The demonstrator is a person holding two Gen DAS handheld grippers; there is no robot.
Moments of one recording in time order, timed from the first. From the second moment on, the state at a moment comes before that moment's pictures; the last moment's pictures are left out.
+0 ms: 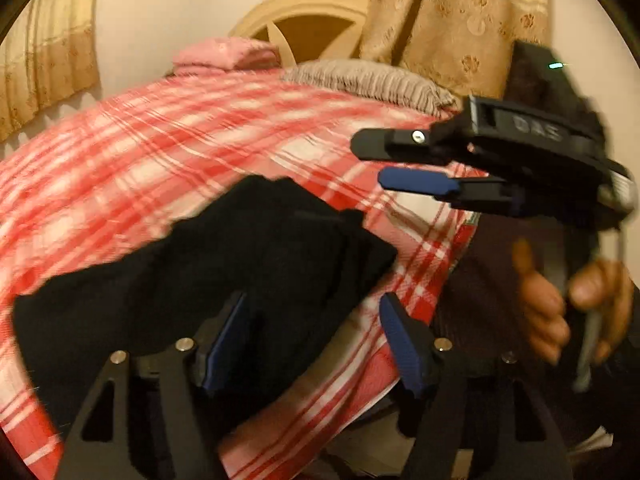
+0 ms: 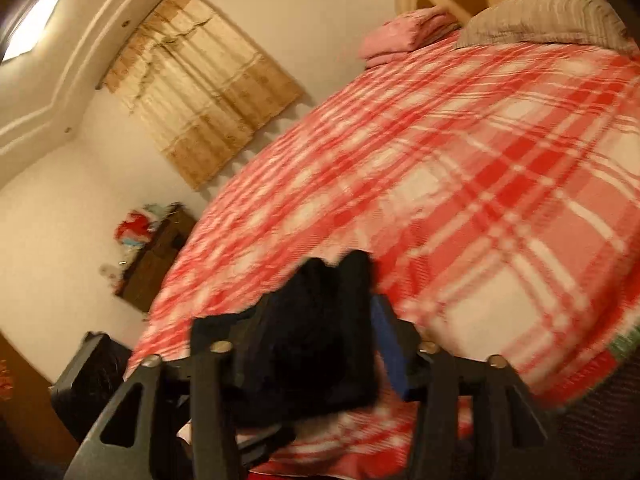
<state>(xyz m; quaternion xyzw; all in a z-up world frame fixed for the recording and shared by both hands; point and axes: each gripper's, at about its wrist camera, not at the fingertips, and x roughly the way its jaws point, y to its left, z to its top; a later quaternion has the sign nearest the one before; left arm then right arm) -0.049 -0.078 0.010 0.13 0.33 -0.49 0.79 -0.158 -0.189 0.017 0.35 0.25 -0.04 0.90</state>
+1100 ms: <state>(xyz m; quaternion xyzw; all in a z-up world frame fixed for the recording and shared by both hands) 0.011 0.095 -0.049 0.04 0.42 -0.29 0.86 -0.095 -0.141 -0.012 0.14 0.34 -0.11 0.92</state>
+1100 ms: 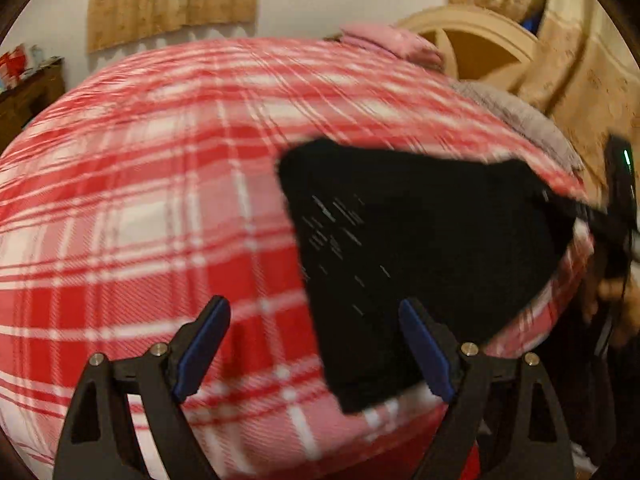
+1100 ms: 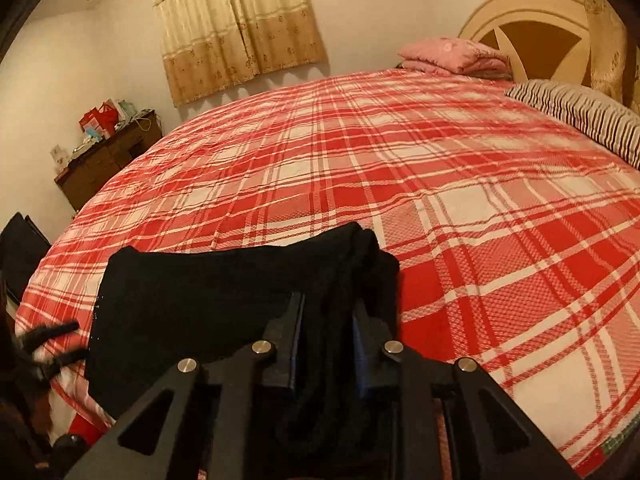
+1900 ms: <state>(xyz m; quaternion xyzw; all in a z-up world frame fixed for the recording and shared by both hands) -0.003 0.186 -0.043 0.05 0.40 -0.22 0.89 -0.055 0.063 -0.070 0.26 0.41 0.24 0.84</state>
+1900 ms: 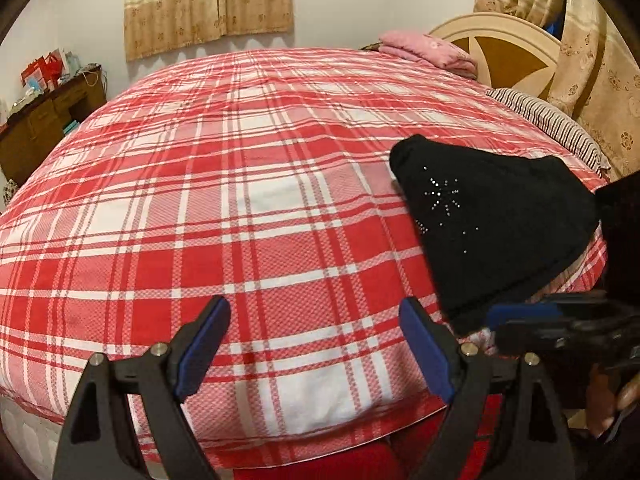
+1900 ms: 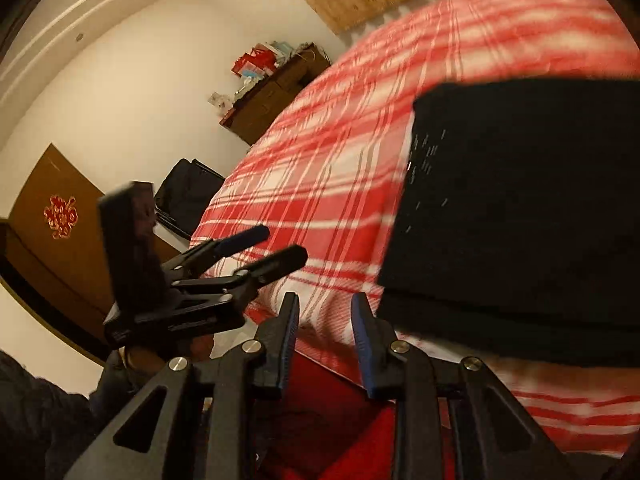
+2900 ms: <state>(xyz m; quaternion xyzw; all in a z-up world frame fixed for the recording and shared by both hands) 0.011 0.193 -0.042 0.03 0.40 -0.22 0.89 -0.052 0.074 -0.072 0.14 0.44 0.19 0.87</state>
